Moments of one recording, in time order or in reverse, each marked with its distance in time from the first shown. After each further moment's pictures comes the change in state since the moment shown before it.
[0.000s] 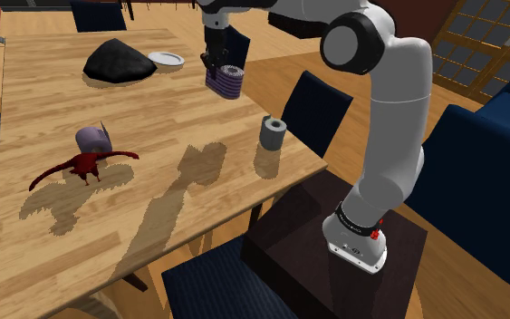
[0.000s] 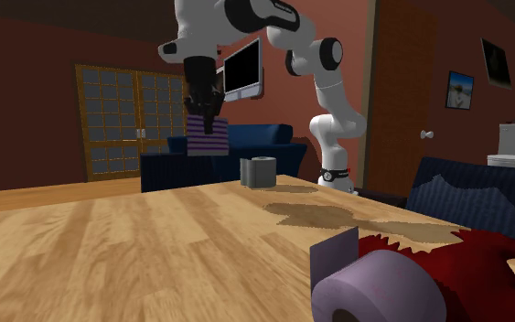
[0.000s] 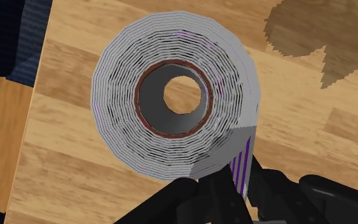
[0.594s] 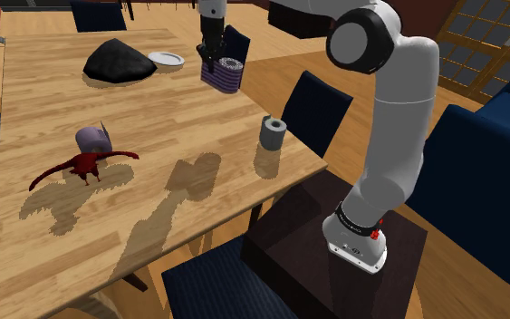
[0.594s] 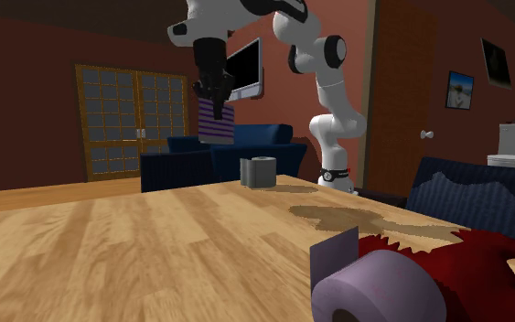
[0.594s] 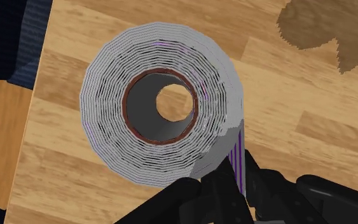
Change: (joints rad) arm 0.029 -0.045 0.011 0.023 -0.004 -0.066 0.042
